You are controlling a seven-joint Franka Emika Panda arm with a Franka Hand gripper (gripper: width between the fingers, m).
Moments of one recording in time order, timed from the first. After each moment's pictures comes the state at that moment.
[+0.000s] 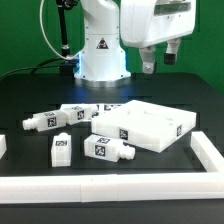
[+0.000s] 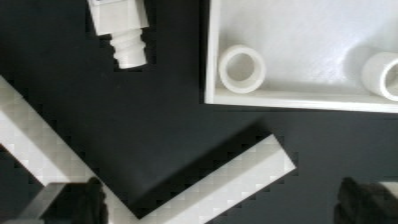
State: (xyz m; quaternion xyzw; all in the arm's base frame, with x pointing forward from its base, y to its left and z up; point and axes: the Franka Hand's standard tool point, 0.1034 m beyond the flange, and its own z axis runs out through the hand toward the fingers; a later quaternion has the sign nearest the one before) arm 0.533 0.072 0.154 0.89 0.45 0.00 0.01
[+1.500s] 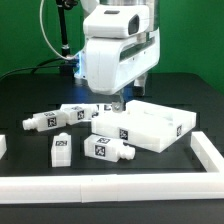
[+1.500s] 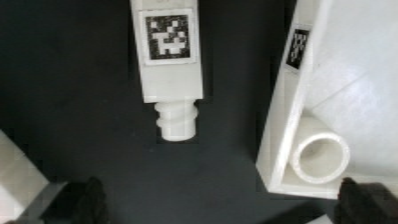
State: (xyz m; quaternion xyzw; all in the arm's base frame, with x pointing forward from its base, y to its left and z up) arm 0.549 0.018 0.099 0.87 0.50 0.00 -0.01
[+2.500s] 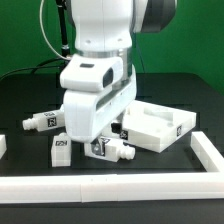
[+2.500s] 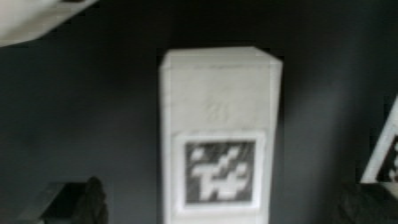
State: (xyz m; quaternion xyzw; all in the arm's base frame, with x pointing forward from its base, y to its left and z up) arm 0.542 -0.016 0.017 0.85 0.52 -0.01 -0.03
